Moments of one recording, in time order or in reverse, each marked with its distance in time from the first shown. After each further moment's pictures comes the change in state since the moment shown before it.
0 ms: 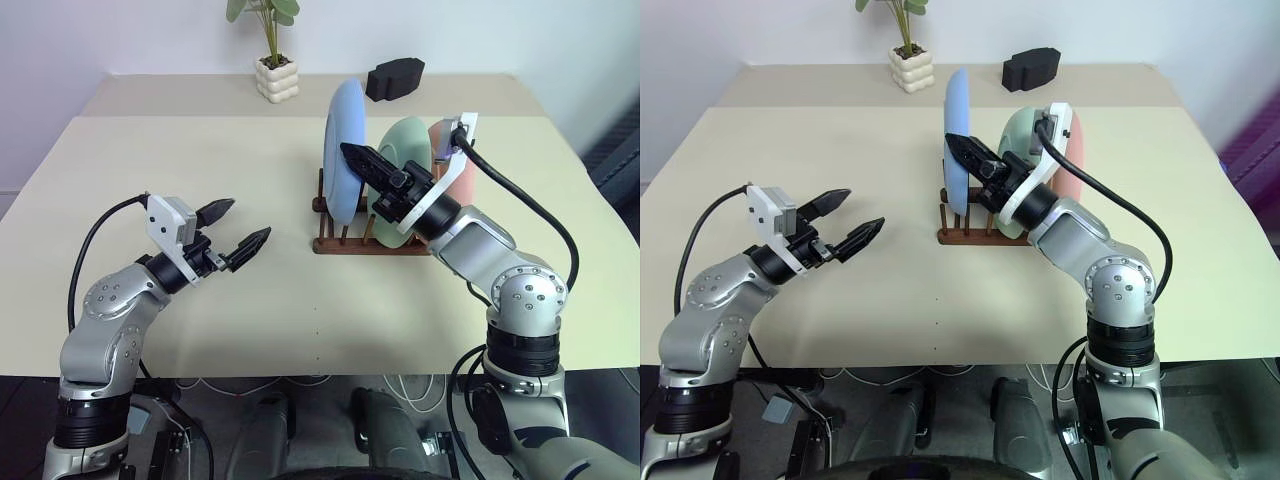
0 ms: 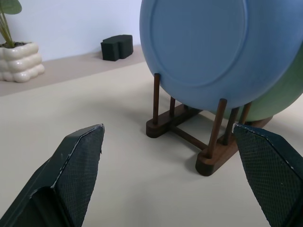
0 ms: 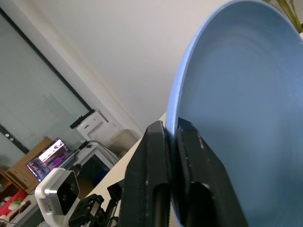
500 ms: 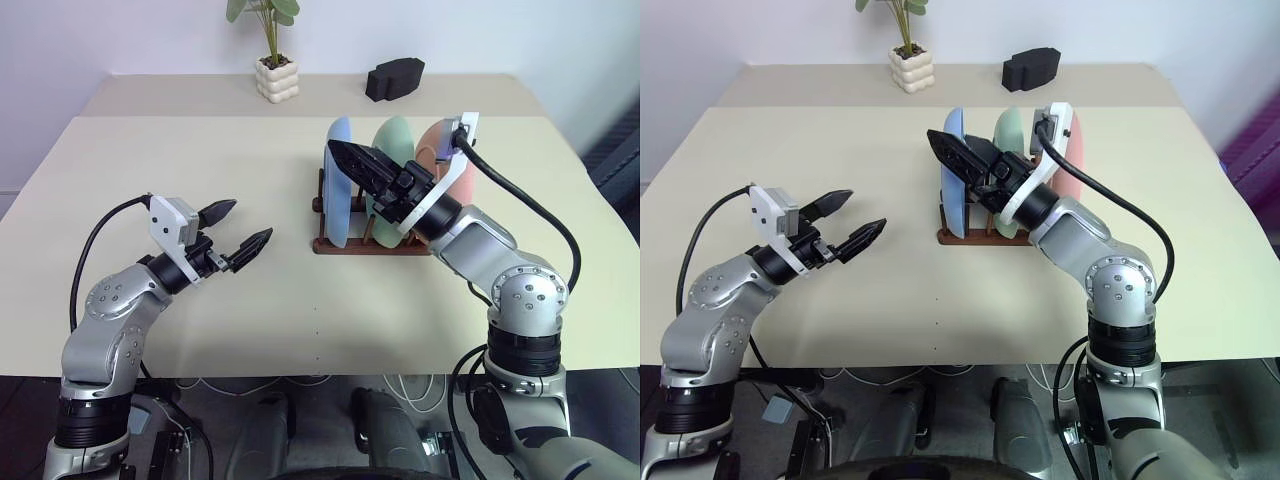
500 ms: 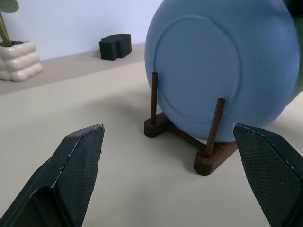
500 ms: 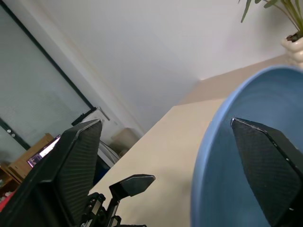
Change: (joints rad) left arm 0.000 0.000 -0.009 0.000 0.000 0.000 0.002; right arm -0.001 -0.006 0.000 0.000 -0.032 -0.001 0.045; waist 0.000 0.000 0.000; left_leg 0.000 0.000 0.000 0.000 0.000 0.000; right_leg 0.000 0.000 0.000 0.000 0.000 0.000
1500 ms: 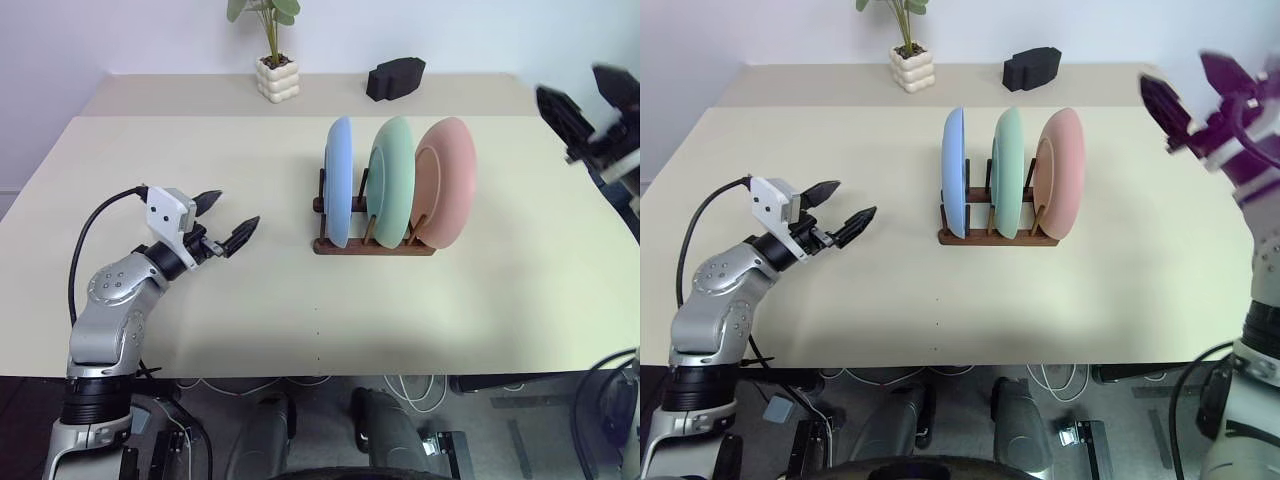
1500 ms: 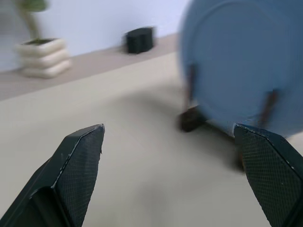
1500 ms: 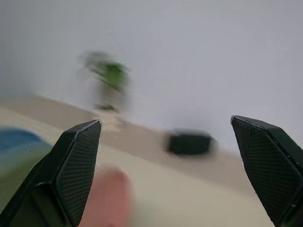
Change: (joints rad) left arm -0.078 0.017 -0.010 0.204 0.123 -0.111 0.054; right arm 0.089 -0.558 -0.360 0.377 -0.590 -0.382 0.524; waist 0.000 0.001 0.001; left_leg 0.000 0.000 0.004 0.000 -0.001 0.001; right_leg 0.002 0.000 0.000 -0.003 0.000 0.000
